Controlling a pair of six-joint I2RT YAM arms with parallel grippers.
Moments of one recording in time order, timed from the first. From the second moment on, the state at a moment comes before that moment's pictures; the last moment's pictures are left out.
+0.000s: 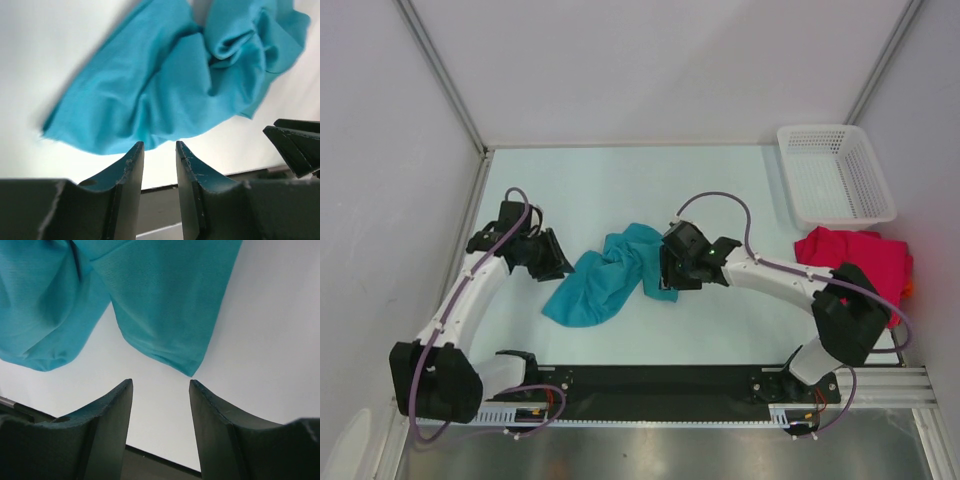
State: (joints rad) left arm -0.11 1.19 0.93 -0.84 0.30 -0.52; right arm 0.85 1.53 1.04 -0.52 0.08 0.75
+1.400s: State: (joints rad) left arm -0.10 1.56 0.85 -0.79 0.03 -0.44; right arm 0.76 1.70 1.03 -0.42 0.01 0.64
